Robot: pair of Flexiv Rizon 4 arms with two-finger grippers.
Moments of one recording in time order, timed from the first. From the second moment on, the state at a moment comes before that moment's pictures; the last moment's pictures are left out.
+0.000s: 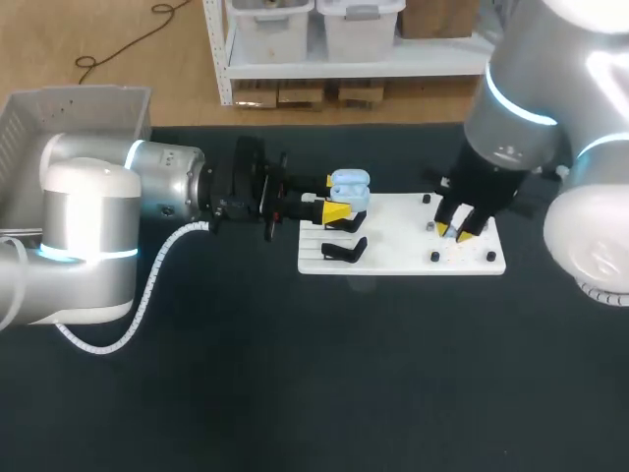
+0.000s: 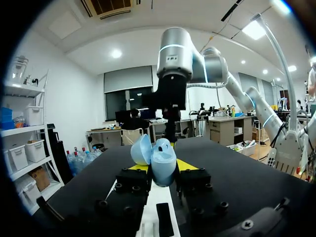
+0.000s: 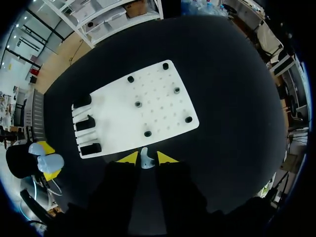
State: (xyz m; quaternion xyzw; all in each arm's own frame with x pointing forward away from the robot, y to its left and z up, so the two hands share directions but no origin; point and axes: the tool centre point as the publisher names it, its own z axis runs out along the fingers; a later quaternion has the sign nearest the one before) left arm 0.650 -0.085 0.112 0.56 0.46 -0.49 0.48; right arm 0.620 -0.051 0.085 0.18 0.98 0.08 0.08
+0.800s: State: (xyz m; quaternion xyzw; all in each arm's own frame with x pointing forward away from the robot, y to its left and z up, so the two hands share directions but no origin) left arm 0.650 -0.085 0.112 0.56 0.46 -0.49 0.48; right arm 0.596 0.029 0.204 0.04 0.99 0.05 0.09
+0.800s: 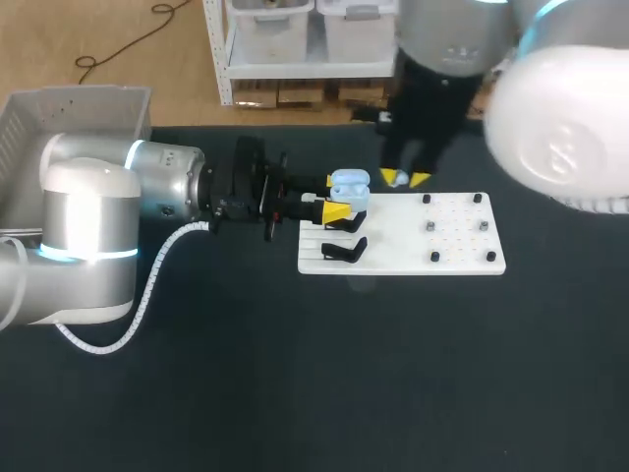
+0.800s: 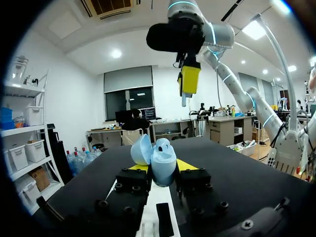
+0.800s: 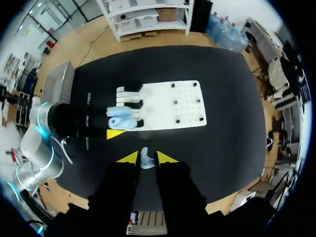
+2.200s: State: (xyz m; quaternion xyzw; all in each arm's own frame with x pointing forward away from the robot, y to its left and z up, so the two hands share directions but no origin) left arm 0.650 -0.085 0.112 0.56 0.46 -0.49 0.48; right arm 0.626 0.067 0.175 -0.19 0.98 0.03 0.02
